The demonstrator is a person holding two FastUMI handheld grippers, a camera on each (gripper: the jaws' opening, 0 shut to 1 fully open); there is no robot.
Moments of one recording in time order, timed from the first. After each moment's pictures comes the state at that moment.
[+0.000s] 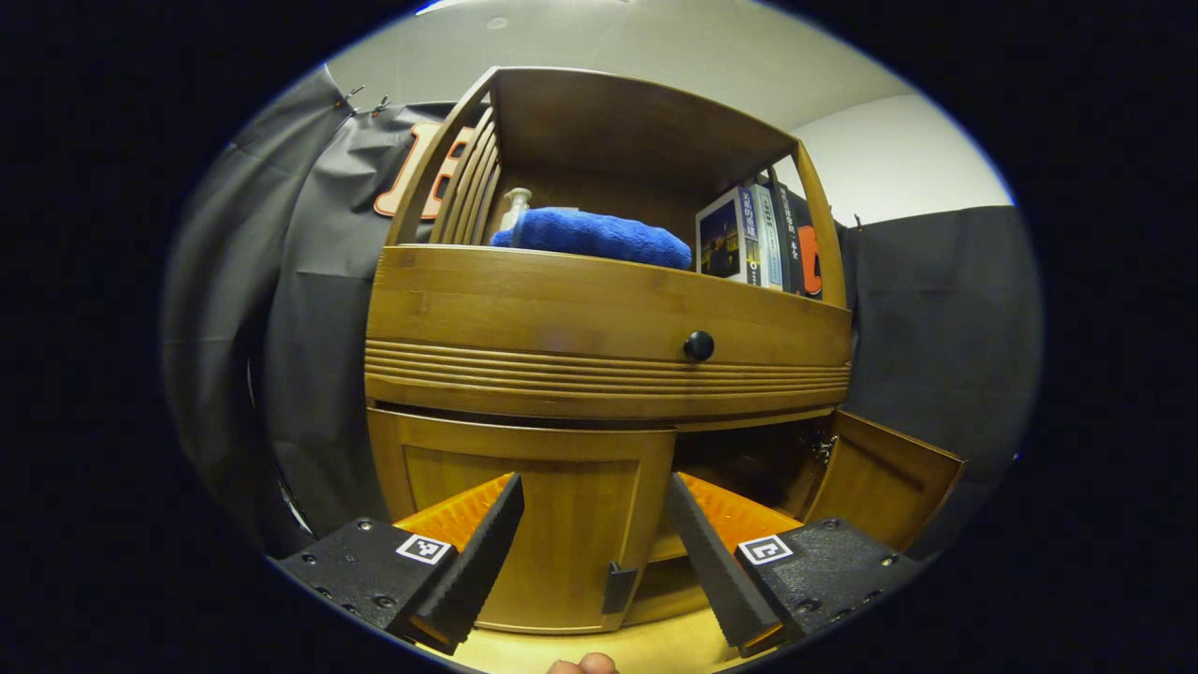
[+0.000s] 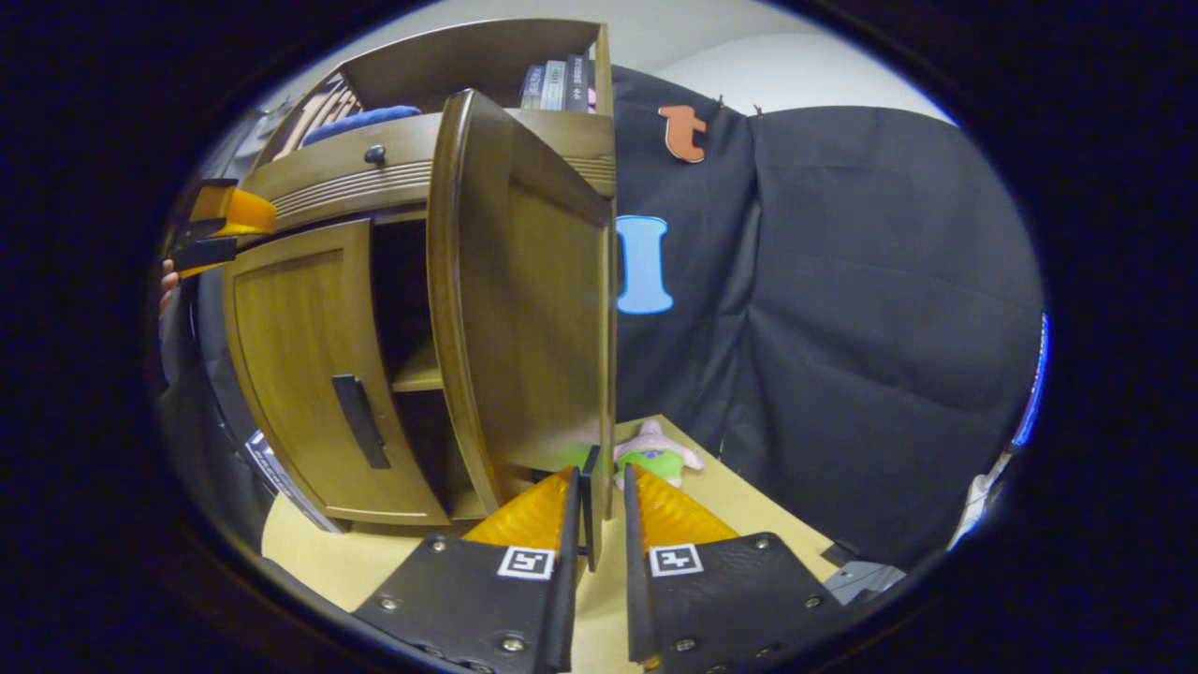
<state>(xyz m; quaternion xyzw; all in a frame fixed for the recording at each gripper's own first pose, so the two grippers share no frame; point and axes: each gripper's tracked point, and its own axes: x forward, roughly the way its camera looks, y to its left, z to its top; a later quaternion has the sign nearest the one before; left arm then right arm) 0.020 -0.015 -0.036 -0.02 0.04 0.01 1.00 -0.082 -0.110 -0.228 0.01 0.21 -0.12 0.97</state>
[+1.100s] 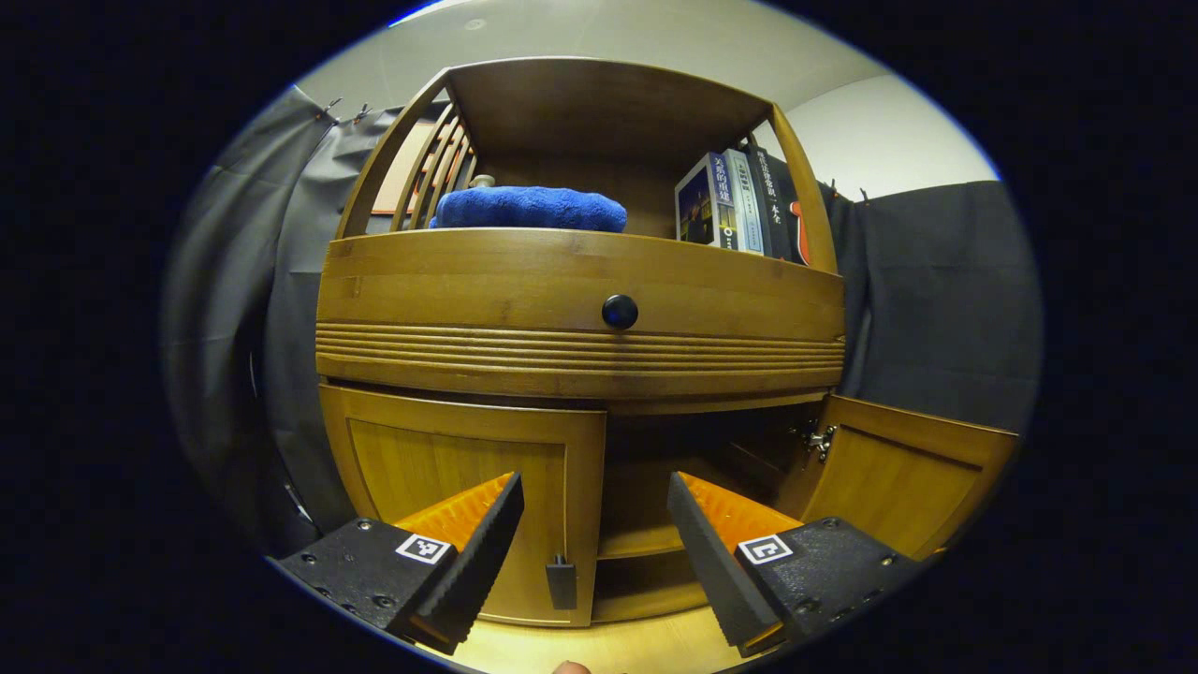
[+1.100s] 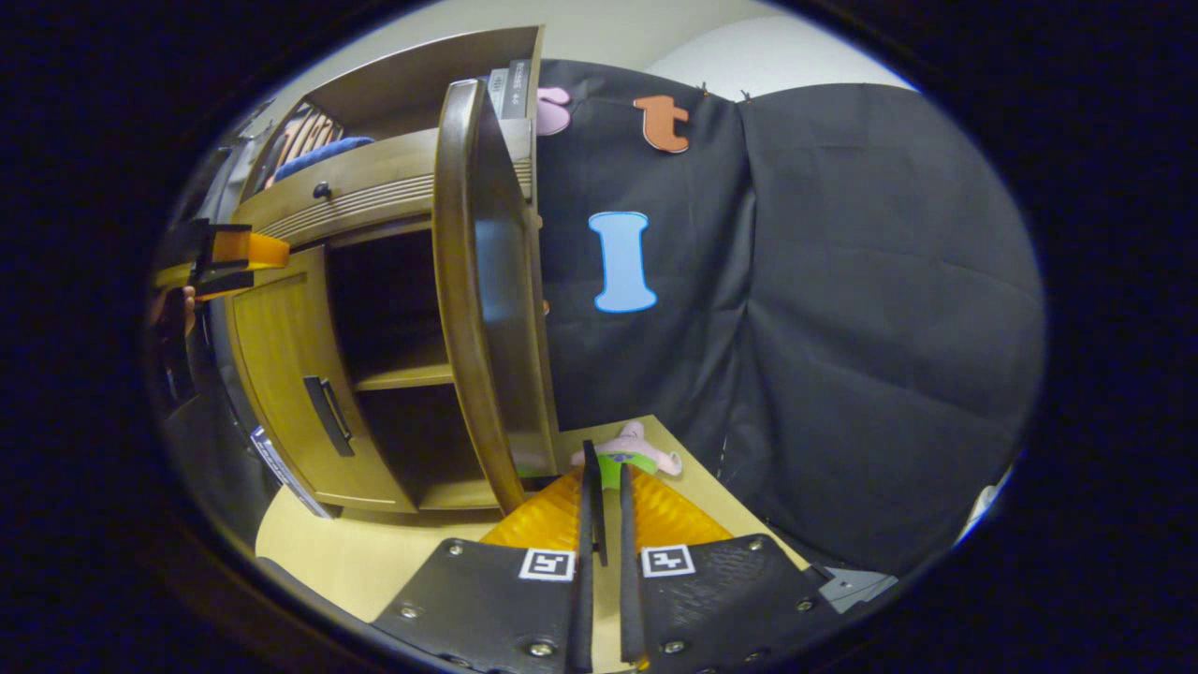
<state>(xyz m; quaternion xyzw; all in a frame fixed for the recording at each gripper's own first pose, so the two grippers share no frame) 0.042 -0.072 -0.060 0.00 0.06 0.05 1.00 -0.085 -0.212 -0.226 0.03 0.21 -0.08 0.97</state>
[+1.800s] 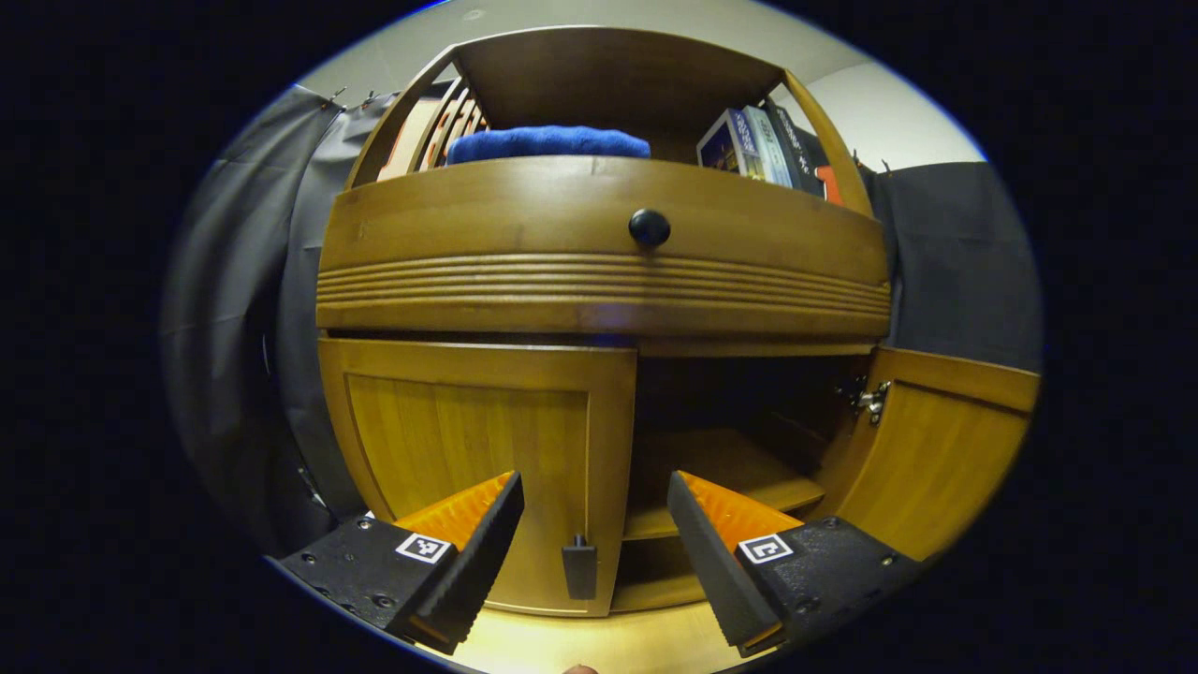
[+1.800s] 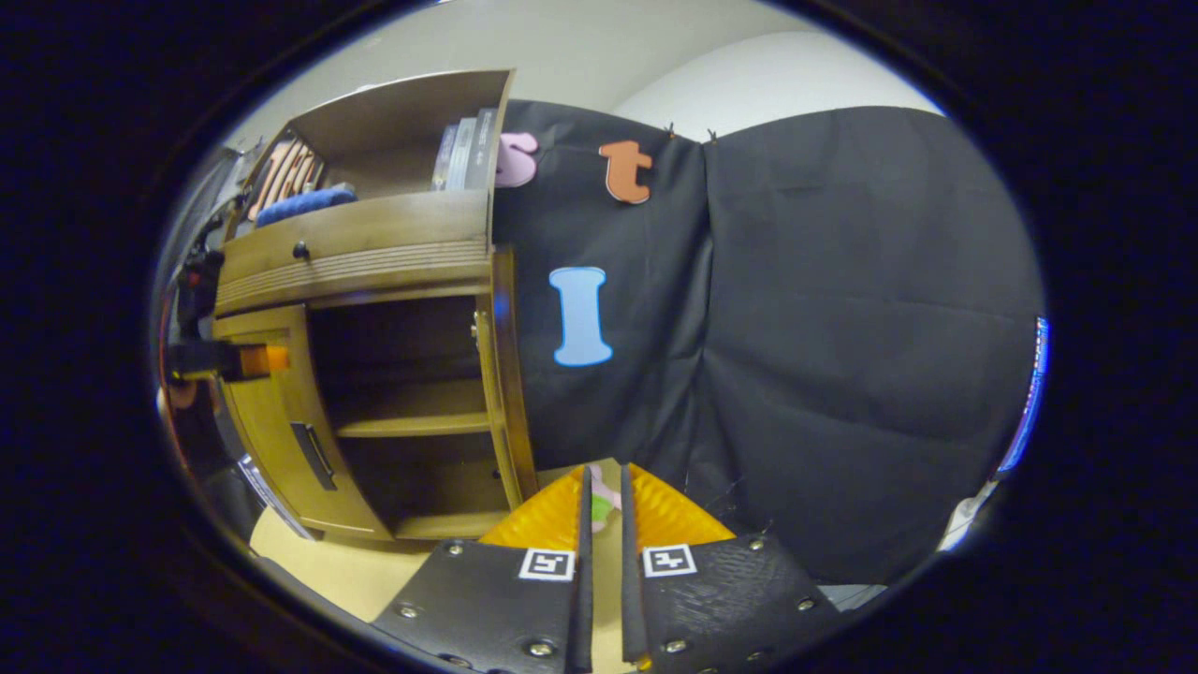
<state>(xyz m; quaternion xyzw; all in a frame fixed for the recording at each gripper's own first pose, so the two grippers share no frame) 0.058 -0.049 -0.125 0.01 0.11 0.09 0.99 -0.108 -0.249 -0.135 0.02 0.13 -0.13 0.98</state>
